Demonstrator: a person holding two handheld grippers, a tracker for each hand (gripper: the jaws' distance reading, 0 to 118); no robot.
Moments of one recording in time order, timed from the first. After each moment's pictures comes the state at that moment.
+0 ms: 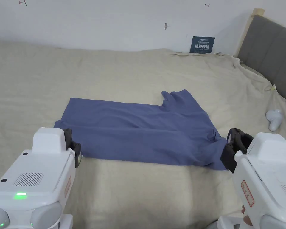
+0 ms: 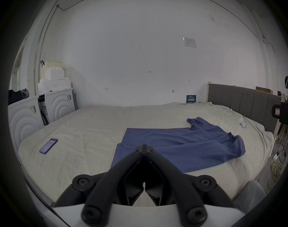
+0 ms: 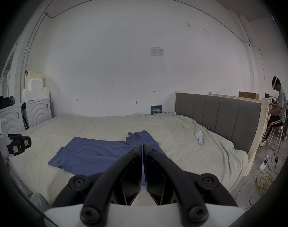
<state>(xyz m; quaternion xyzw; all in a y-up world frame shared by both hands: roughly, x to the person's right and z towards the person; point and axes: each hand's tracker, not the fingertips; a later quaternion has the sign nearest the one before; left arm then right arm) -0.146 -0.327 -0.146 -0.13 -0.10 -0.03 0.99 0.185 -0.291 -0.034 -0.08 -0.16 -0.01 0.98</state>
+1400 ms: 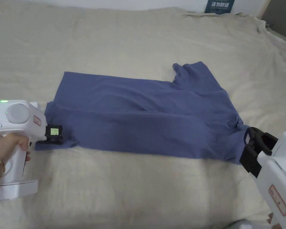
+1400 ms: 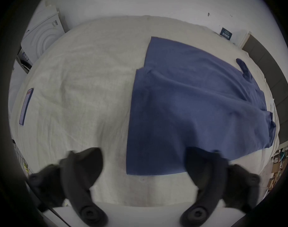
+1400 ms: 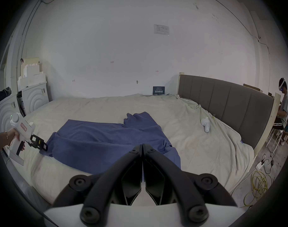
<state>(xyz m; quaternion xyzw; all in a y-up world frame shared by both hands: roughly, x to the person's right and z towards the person) -0.197 -0.411 -0.387 -0.54 -0.06 -0.02 0.84 0.203 -0.317 -0.109 -0.19 -0.15 -0.01 0.97</state>
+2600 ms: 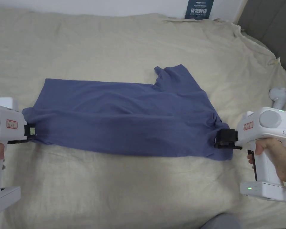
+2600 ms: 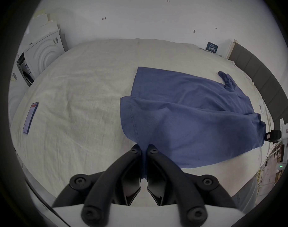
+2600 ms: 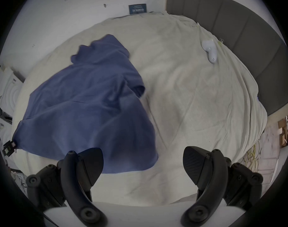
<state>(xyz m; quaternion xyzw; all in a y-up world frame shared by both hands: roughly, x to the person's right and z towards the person) -0.195 -0.367 -0.350 -0.45 -0.08 -0.02 0.89 0.353 -0.399 -0.234 -0.54 -0.19 -0.14 0.81</state>
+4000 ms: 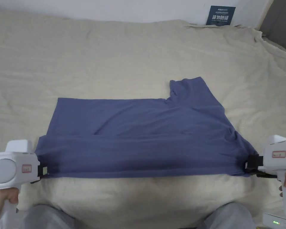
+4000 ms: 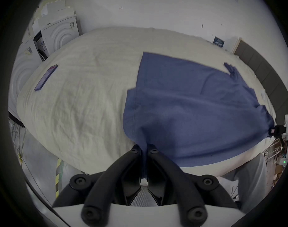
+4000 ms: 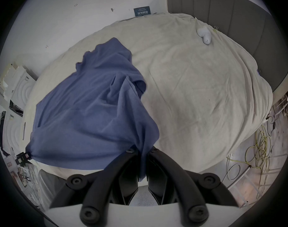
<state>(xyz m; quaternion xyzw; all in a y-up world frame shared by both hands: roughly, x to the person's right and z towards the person) -0.240 -0.416 -0.208 -0.49 -0.04 -0.01 0.87 0.332 -0.408 -0.129 -0.50 -0.13 -0.16 0.84</state>
